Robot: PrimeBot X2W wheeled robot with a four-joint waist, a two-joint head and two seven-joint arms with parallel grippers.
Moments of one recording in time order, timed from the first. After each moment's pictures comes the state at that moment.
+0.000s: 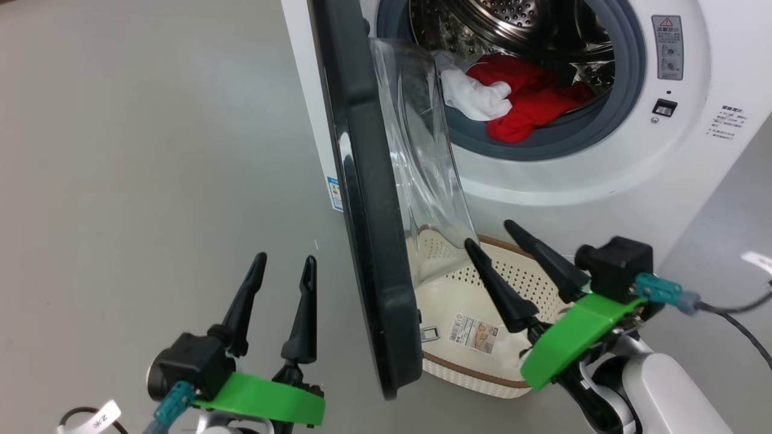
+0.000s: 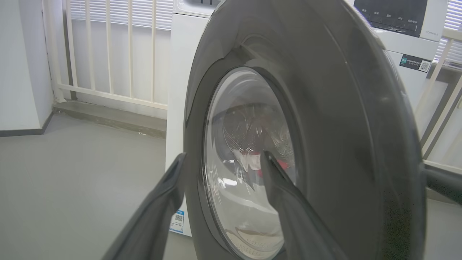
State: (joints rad) left arm -0.21 0.04 -0.27 0.13 -0.35 0.05 -0.26; right arm -0.24 -0.09 0.28 0.01 0.52 0.12 0.18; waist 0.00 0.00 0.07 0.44
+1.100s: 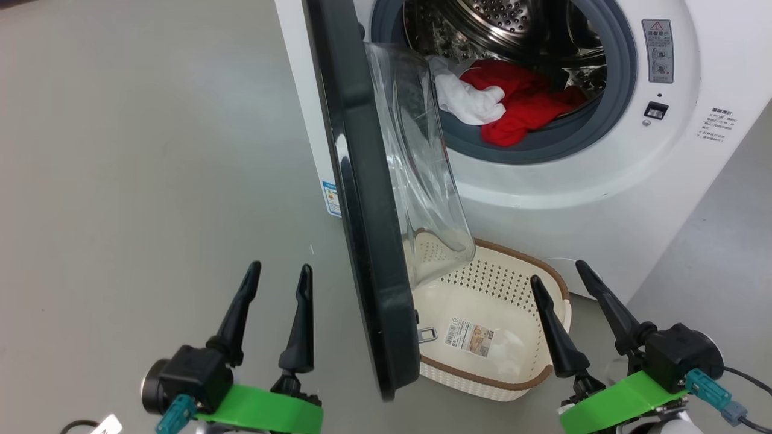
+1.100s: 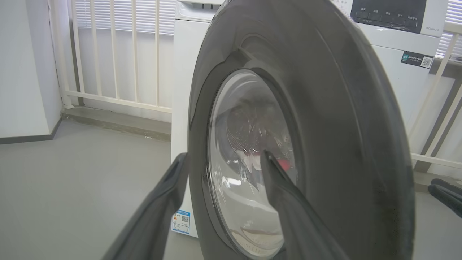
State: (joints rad) left arm -0.17 0.04 -0.26 0.09 -0.31 0.08 -0.26; right arm -0.02 -0.05 0.12 0.04 0.25 0.12 -0.19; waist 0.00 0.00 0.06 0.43
